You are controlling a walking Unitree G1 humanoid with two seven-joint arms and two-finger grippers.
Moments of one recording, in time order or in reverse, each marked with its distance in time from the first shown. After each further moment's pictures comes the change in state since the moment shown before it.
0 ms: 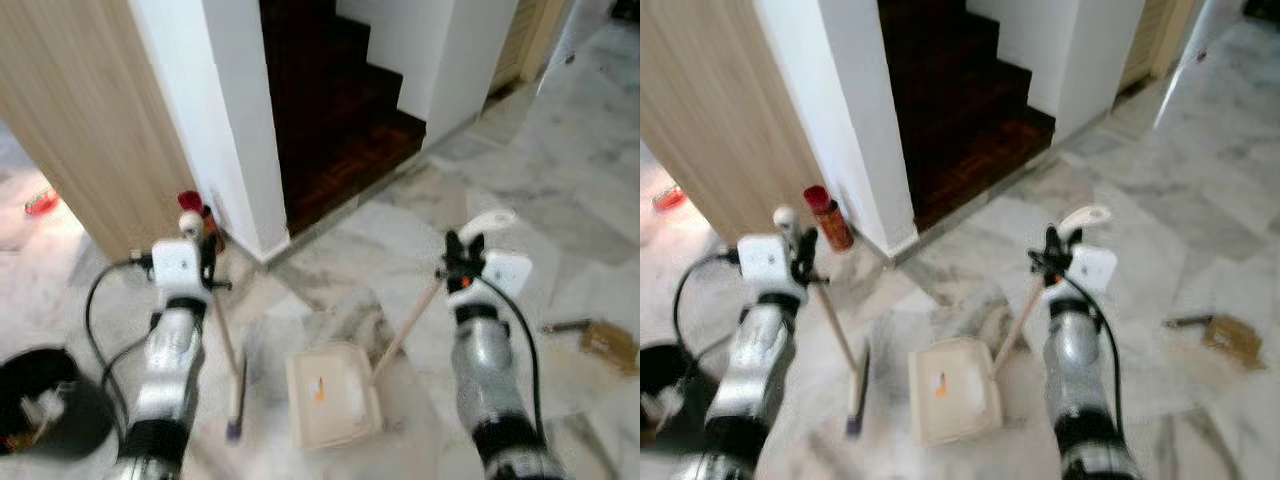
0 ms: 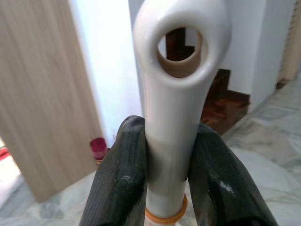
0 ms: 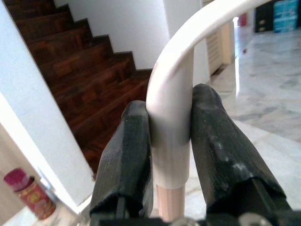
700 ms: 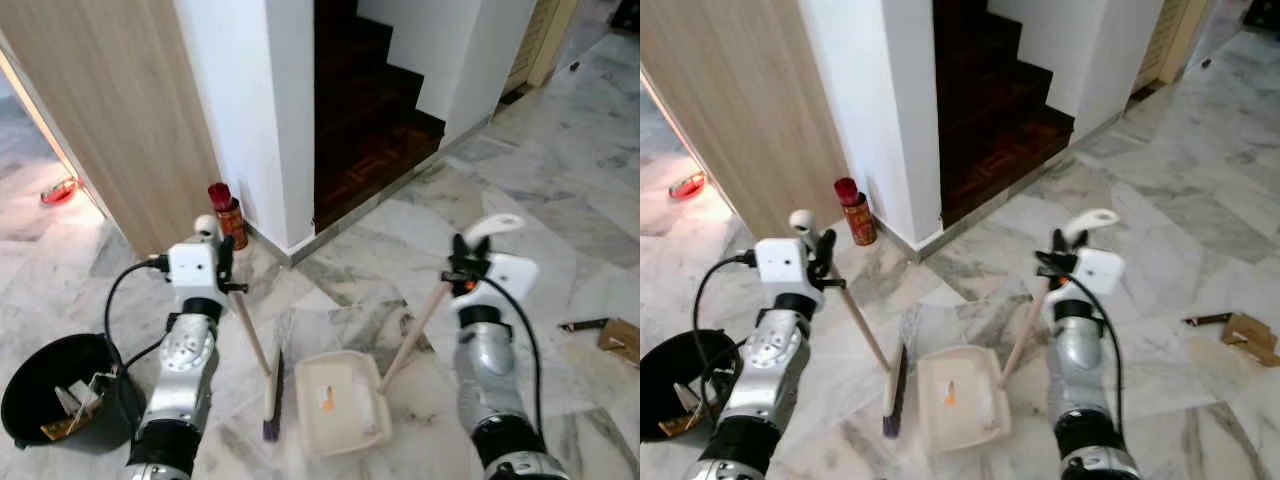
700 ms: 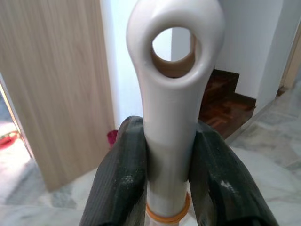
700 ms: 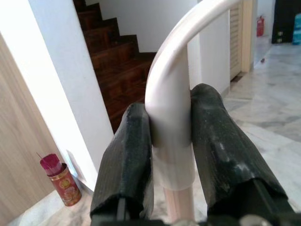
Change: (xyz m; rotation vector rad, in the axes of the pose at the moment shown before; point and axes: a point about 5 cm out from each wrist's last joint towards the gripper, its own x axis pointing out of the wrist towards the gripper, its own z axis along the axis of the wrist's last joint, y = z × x) left arm -0.002 0.004 -0.001 -0.002 0.005 0.003; right arm 0.003 0.014 0.002 -0.020 -0.006 0.054
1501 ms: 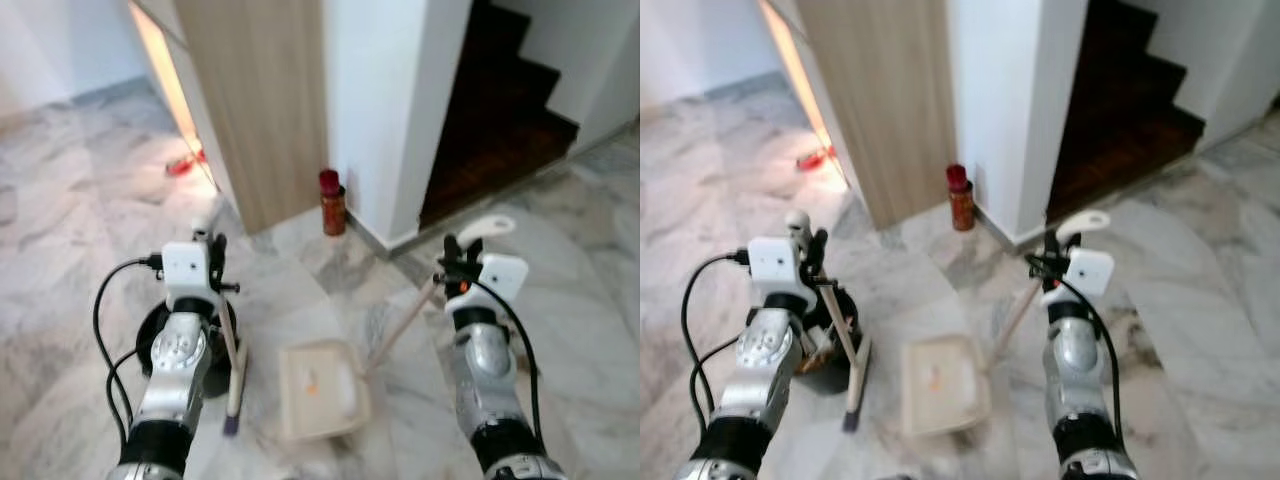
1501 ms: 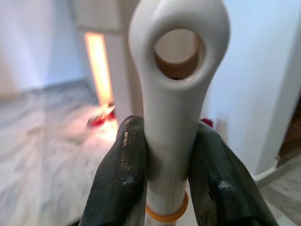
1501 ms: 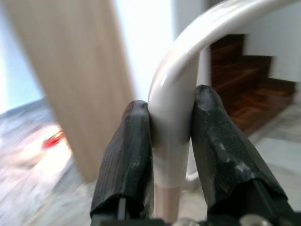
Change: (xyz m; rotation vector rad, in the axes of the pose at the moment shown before) left arm -0.001 -0.010 -0.001 -0.012 0.001 -0.033; right arm -0.001 -0.010 0.002 -0.018 -0.008 -0.034
